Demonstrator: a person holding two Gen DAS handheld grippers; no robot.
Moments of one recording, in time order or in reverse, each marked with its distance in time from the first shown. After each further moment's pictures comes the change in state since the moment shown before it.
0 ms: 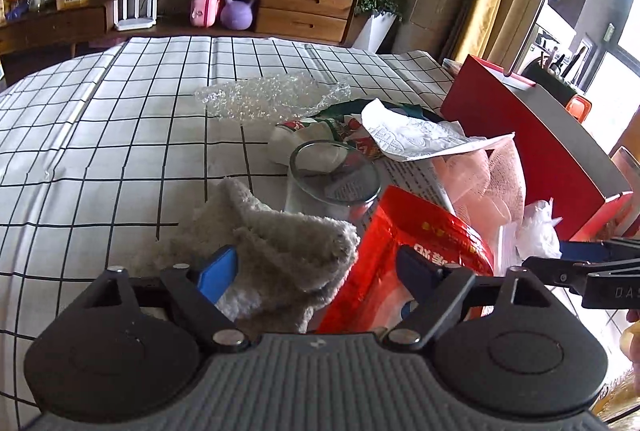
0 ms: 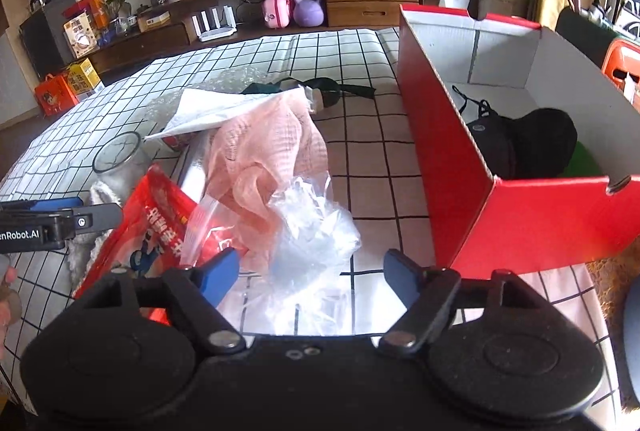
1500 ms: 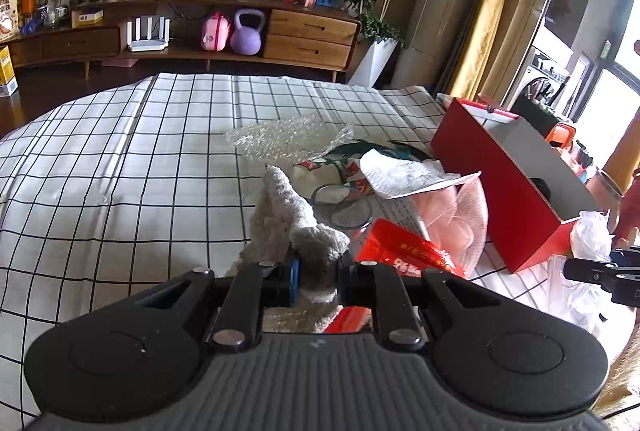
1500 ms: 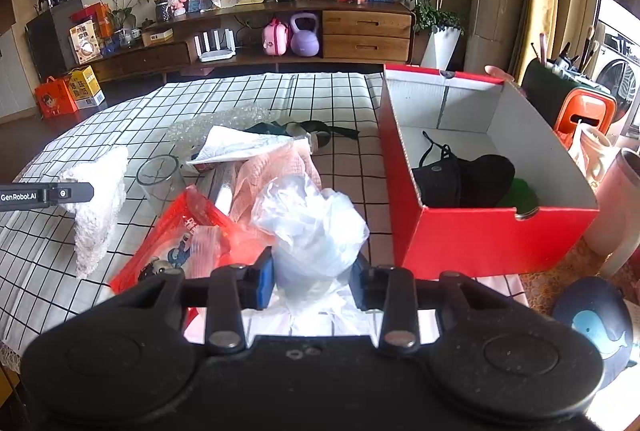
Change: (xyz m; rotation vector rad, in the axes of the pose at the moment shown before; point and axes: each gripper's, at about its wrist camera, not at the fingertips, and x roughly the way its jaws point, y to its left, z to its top) left arm -0.090 0.004 0.013 0.002 -0.069 0.005; right arm -0.081 0.015 0.002 -0.057 -0.076 -0.057
